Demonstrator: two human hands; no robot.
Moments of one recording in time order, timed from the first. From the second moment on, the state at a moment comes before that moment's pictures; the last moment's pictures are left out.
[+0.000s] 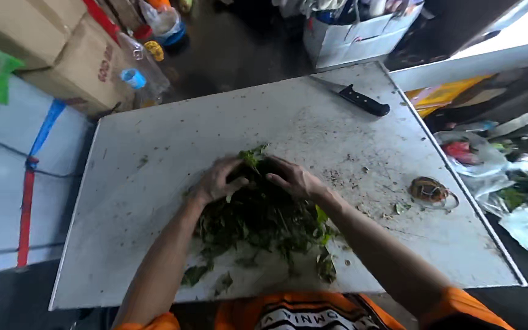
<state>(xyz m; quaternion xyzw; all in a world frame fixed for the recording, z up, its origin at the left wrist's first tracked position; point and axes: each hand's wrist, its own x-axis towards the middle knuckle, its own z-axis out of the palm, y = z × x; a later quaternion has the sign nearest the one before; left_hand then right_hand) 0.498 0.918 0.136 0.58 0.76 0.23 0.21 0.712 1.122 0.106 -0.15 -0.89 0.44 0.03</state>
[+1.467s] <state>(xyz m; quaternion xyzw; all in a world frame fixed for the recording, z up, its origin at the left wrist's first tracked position) 0.596 0.827 0.097 0.36 0.81 0.46 0.07 0.721 1.080 0.127 -0.27 -0.73 0.60 0.16</state>
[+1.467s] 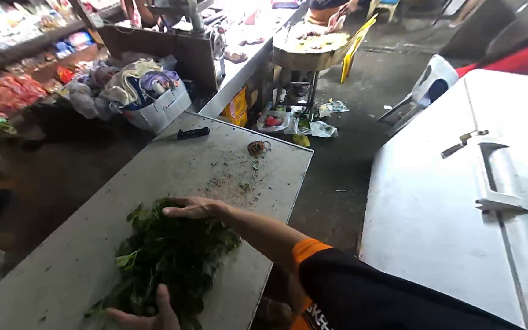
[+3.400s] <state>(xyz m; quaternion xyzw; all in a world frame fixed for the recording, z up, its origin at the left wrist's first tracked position) 1.053 1.335 0.316 0.13 0.93 0.34 0.07 1.566 1.341 -0.112 -0.73 -0.39 0.57 -0.02</state>
